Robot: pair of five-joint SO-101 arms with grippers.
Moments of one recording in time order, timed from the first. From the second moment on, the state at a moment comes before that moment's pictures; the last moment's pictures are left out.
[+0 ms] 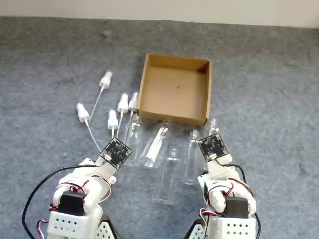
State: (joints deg) left arm 3.1 -104.2 96.0 76.9 -23.2; right arm -0.8 -104.9 95.5 72.7 25.7
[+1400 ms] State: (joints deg) left arm 3.1 -104.2 96.0 76.9 -23.2; right arm -0.6 -74.3 65.1 60.6 14.8
